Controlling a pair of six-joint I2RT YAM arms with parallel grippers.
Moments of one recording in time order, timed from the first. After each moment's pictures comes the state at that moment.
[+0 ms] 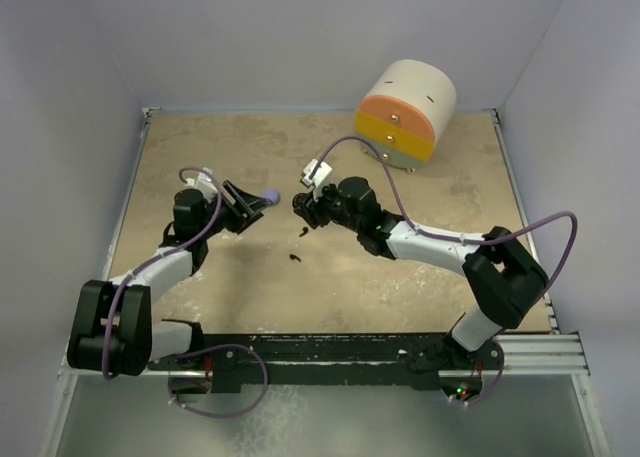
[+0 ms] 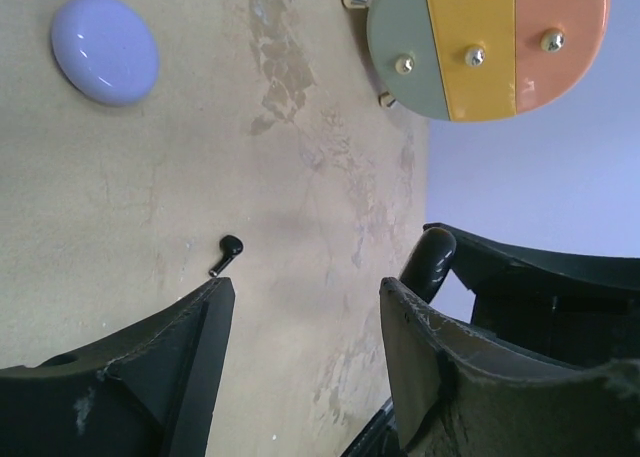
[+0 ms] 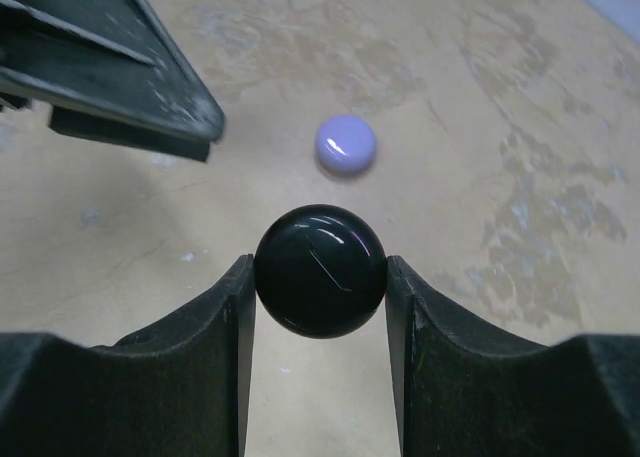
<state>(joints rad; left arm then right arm) -0.10 1.25 0.47 0.42 0.50 -1.02 0.80 1.60 0.92 0.38 -0.04 -0.08</state>
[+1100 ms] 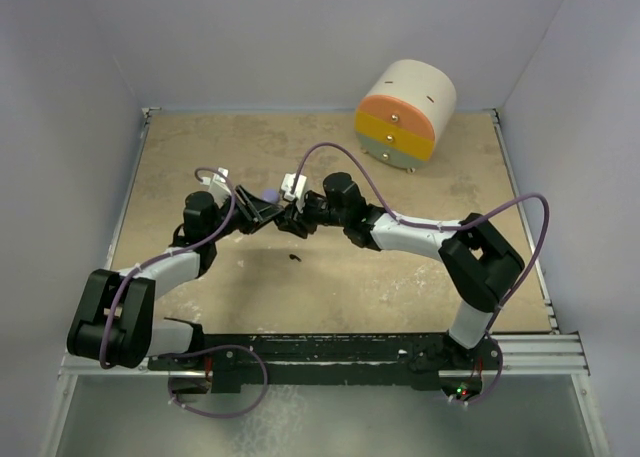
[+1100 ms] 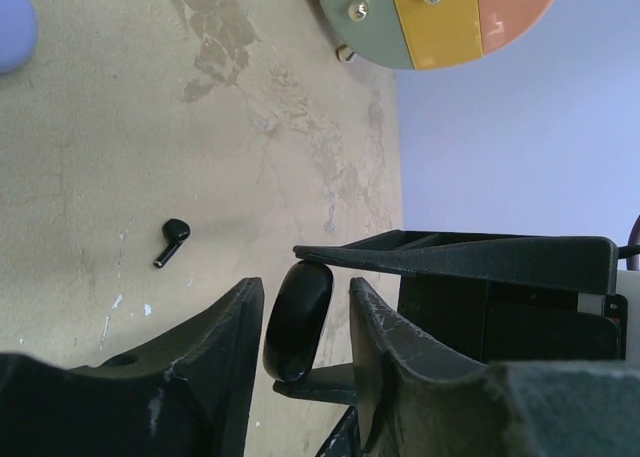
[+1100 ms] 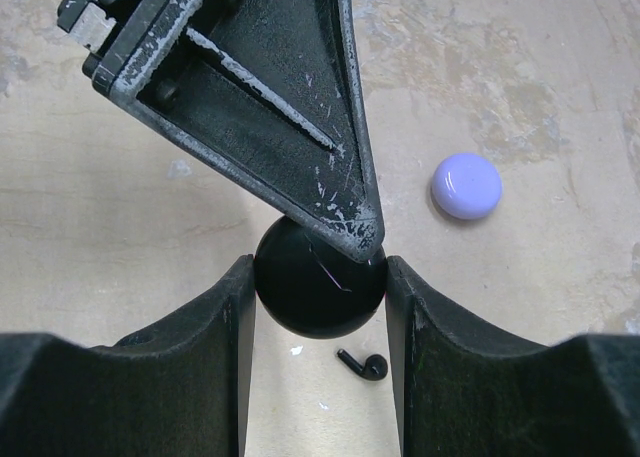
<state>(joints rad) -0.20 1.31 0.44 0.58 0.55 -1.04 0.80 1.75 1.04 0.34 -0.41 -0.27</state>
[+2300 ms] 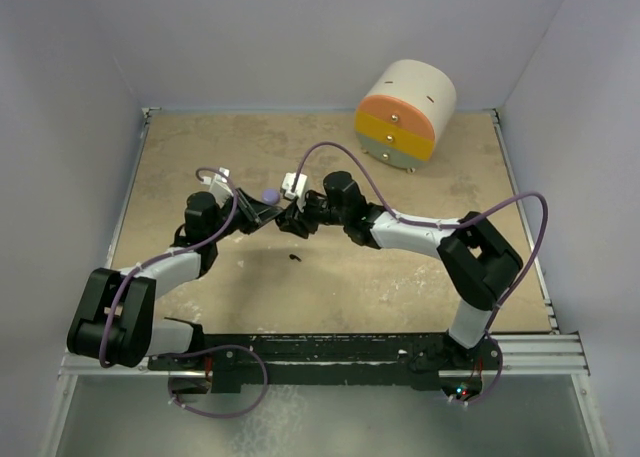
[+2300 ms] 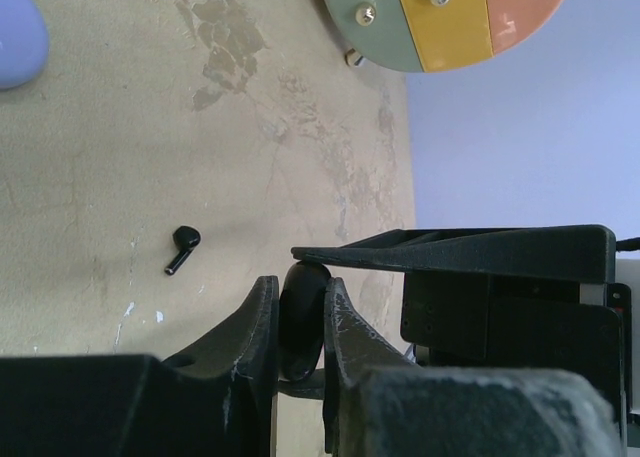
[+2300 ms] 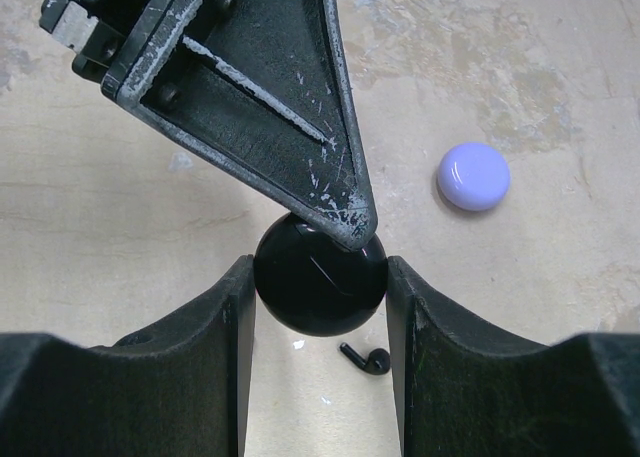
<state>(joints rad) -0.21 1.32 0.44 0.59 0.52 -1.02 0.80 1.76 1.05 0.32 -0.43 -0.26</state>
